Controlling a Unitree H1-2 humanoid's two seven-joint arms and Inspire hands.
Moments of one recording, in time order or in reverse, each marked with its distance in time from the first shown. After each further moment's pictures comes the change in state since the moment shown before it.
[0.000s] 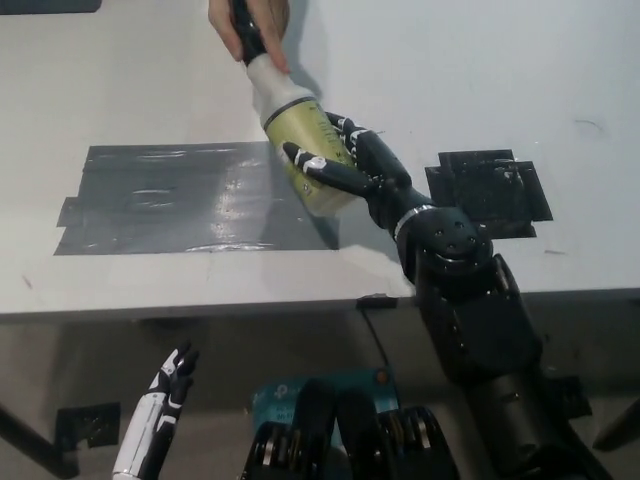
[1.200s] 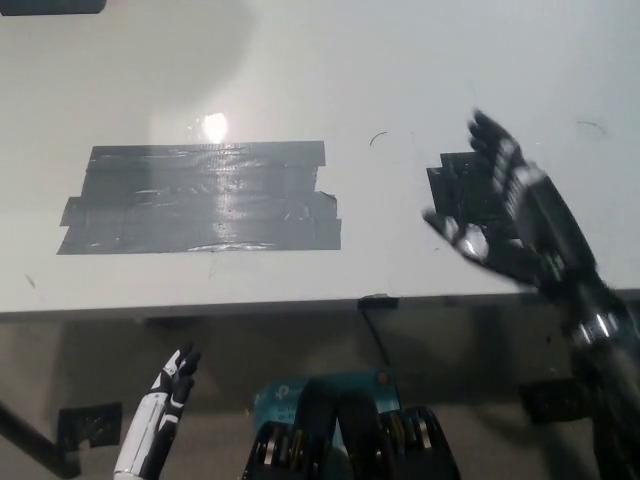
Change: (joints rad) left_arm -0.003 0.006 -0.008 0.000 0.000 0.020 0.000; right_arm 0.527 -0.269 0.042 -0.833 0.002 -0.087 0.085
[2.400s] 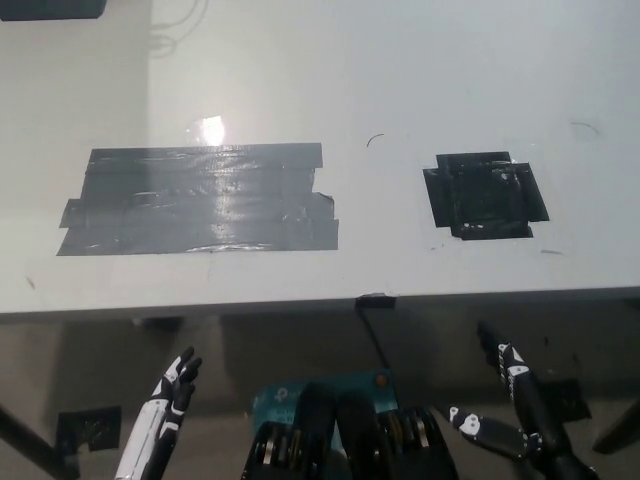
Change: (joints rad) left_arm 0.013 -0.001 0.000 0.032 0.002 -0.042 0.001; right_arm 0.288 0.048 0.023 0.458 -0.149 -0.394 -0.055
